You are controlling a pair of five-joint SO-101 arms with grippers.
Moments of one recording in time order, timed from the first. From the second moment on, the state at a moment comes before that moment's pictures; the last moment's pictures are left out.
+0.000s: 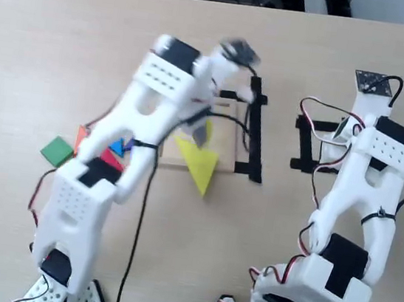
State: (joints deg) left arm 19.2 32.0 -43.6 100.2 -21.6; right arm 23.9 0.3 14.5 68.5 21.0
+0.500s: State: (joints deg) left arm -12.9 -1.8 -23.9 99.5 -17.0; right arm -0.6 -16.0 11.7 79.0 22.2
